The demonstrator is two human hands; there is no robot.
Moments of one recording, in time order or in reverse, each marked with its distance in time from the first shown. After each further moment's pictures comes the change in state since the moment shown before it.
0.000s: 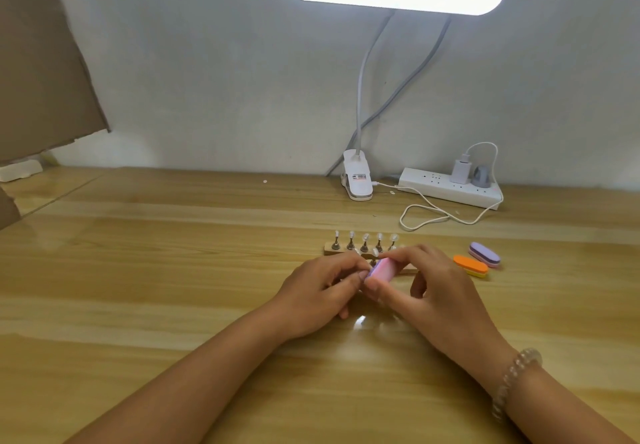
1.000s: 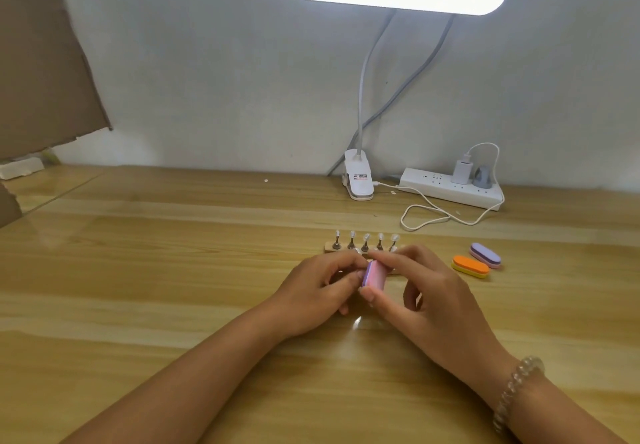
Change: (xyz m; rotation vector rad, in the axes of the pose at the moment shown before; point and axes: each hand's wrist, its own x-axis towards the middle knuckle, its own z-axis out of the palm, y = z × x) left_hand 0.001 -0.005 -0.001 -0.035 0.012 -0.014; right_hand -0.005 -0.002 0.002 -0.003 -0.052 -0.077
